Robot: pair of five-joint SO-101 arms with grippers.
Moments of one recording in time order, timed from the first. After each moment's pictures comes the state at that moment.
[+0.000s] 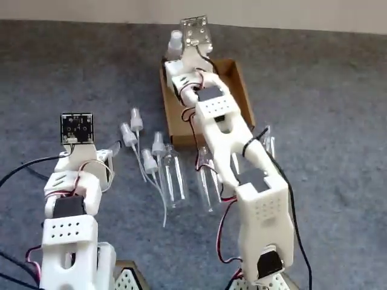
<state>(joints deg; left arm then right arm) -14.7 -61.1 76.2 31.0 -0.9 -25.2 31.7 -17.8 18.2 -2.9</state>
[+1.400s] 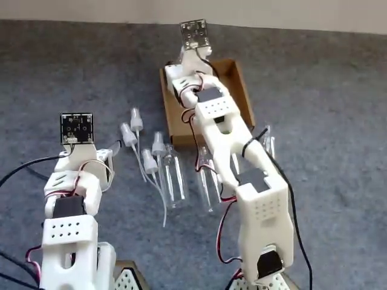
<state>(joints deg) -14.7 -61.1 76.2 30.6 -0.9 -25.2 31.7 -16.8 19.8 -2.9</state>
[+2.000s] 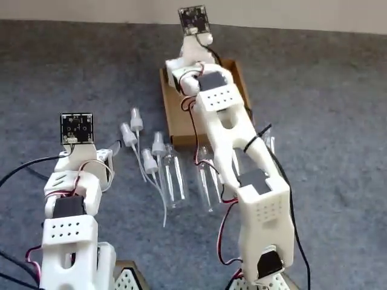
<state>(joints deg) -14.7 -61.1 76.2 30.6 -0.9 -25.2 29.4 -31.3 45.1 -2.9</state>
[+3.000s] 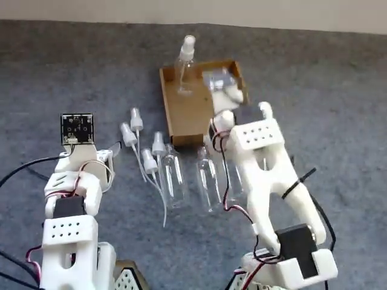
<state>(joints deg) -14.7 -61.1 76.5 30.6 -0.9 -20.7 -7.9 14.5 76.1 7.3</state>
